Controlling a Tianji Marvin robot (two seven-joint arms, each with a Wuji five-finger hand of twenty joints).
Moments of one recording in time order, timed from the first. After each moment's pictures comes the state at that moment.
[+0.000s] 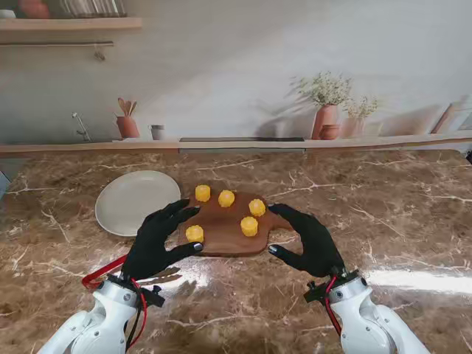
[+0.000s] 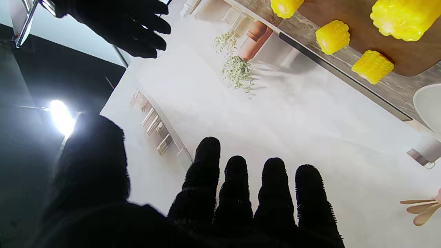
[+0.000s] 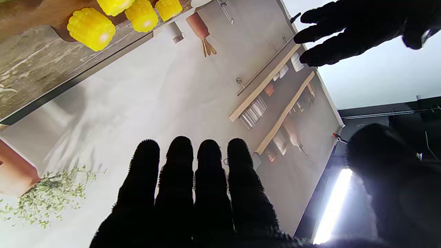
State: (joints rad) left arm 1.89 -1.15 -1.27 -1.81 0.63 -0.32 0.35; right arm -1.85 -1.15 1.33 -1.69 -0.68 -0.47 -0.39; left_hand 0.60 -0.18 0.03 -0.04 0.51 0.05 0.16 0.17 0.35 -0.01 0.21 0.21 0.29 0.04 0.12 0.34 -0.02 0.01 0.62 0.38; right_hand 0.10 -0.35 0.73 0.01 0.43 0.07 0.16 0.44 0.52 0.01 0.11 0.15 0.52 -0.04 0.09 0.17 0.26 -0.05 0.54 0.24
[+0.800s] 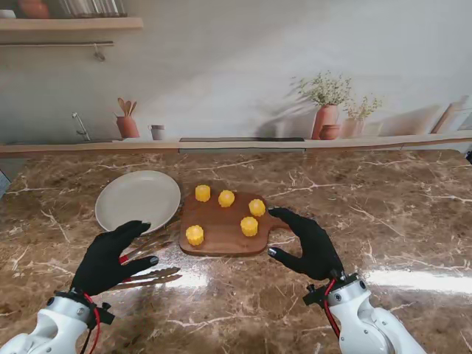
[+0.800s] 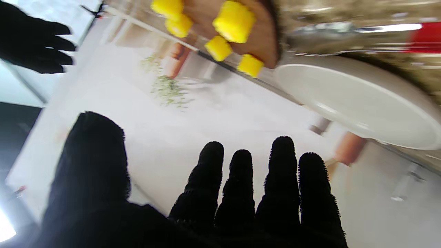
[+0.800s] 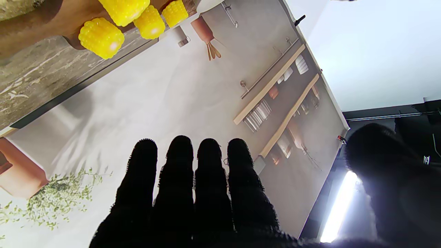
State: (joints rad) left arm 2.10 -1.14 -1.55 -1.91 0.72 -0.21 0.21; right arm -1.85 -1.15 1.32 -1.67 -0.69 -0.46 -0.40; left_hand 0.61 -0.18 0.03 -0.04 0.48 0.10 0.14 0.17 0.39 0.05 0.25 0.28 0.44 0.14 0.23 0.47 0.05 0.05 0.73 0.44; right_hand 0.10 -0.35 0.74 0.01 0.43 0.07 0.16 0.44 0.53 0.01 0.11 0.16 0.52 -0.04 0.10 0.20 0.26 -0.03 0.55 0.24
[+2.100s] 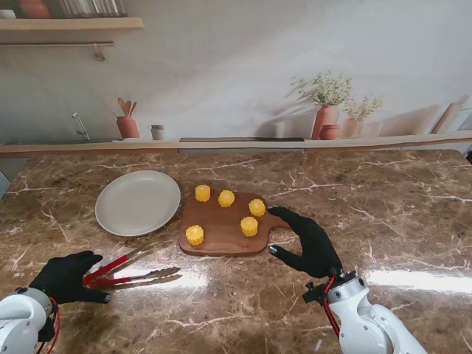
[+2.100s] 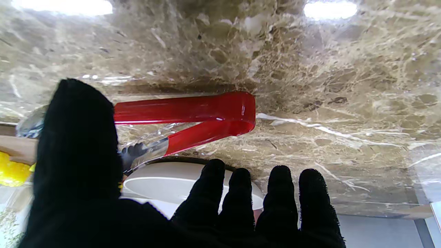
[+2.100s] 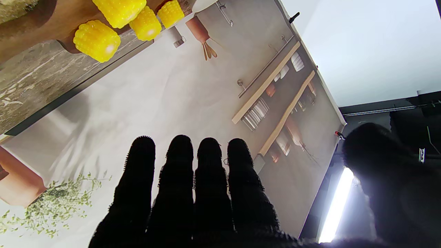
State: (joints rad) left arm 2.08 -1.05 -1.71 -1.89 0.99 0.05 -0.35; right arm -1.82 -1.15 1.31 -1.62 -0.66 -0.50 -0.40; left_hand 0.64 -0.39 0.03 -0.04 0.29 0.14 0.12 0.25 0.21 0.04 0.19 0.29 0.19 0.10 0.14 0.44 -0.04 0.04 0.51 0.53; right_hand 0.10 -0.35 0.77 0.01 0.43 0.07 0.16 0.44 0.54 0.01 0.11 0.17 0.53 -0.03 0.11 0.21 0.27 0.00 0.58 0.27
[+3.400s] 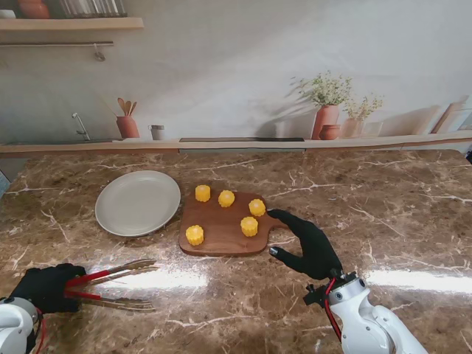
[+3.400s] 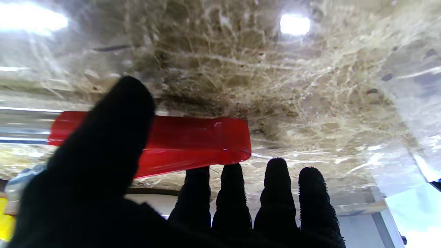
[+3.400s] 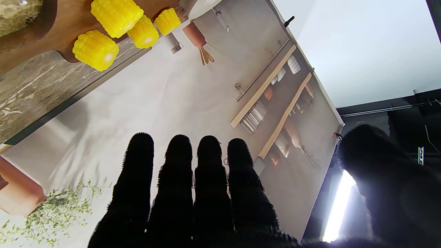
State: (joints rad) left arm 2.10 -1.05 -1.75 -1.83 1.09 0.07 -0.34; right arm -1.82 -1.15 1.32 -1.62 -0.64 -0.52 -0.36; left_hand 0.63 -0.50 0.52 -0.07 0.20 -0.04 0.33 0.44 0.25 -0.06 0.25 0.36 0.25 0.07 0.16 0.47 -0.04 0.04 0.54 0.59; right_hand 0.10 -0.33 0.77 0.01 0.43 0.07 0.16 0.44 0.56 0.01 0.11 0.18 0.53 -0.02 0.11 0.21 0.29 0.02 0.60 0.29
